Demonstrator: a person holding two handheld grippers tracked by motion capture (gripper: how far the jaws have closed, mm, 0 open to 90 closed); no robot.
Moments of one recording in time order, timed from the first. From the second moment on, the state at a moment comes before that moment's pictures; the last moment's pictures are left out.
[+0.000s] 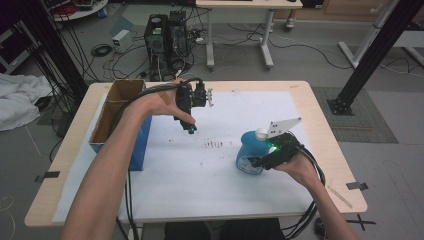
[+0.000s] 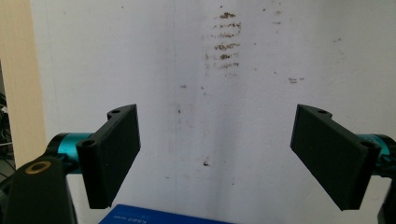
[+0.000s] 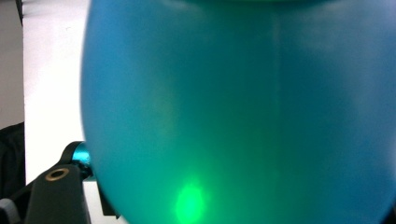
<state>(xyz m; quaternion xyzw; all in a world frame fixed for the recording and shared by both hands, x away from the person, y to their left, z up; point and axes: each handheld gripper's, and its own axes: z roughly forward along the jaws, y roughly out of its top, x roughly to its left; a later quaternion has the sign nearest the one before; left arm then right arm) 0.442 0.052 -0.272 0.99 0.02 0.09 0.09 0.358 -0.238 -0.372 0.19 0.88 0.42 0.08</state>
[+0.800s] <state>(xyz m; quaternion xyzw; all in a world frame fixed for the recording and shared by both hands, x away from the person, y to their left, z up) 0.442 0.050 -0.274 0.99 0.02 0.09 0.09 0.357 -0.239 -0.374 0.18 0.88 0.43 0.08</state>
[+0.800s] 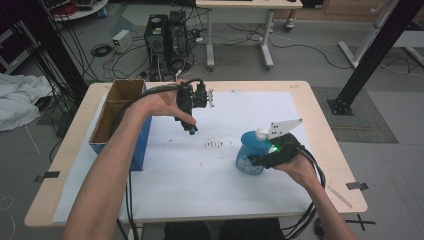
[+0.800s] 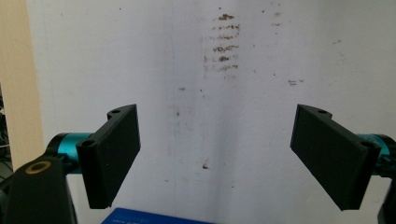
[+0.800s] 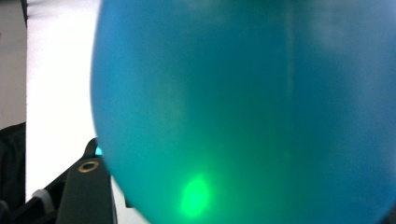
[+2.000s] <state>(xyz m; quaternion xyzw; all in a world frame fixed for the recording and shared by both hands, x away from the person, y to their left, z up) 0.426 0.055 -0.249 0.98 0.02 0.08 0.16 0.358 -0.228 -0.369 0.14 0.89 0.43 0.08</state>
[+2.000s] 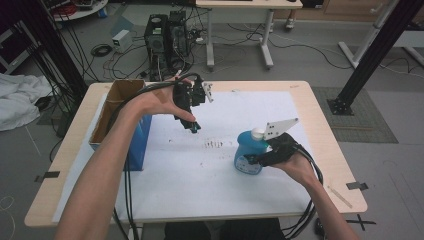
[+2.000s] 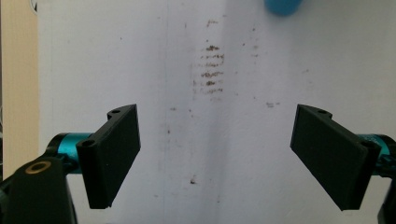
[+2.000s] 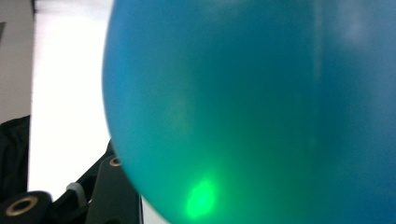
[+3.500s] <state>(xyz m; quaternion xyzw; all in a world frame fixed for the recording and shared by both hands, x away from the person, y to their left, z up) 0.371 -0.014 -0.246 0.98 0.00 0.03 0.21 0.366 -0.173 -0.336 0.04 0.89 0.45 0.04</state>
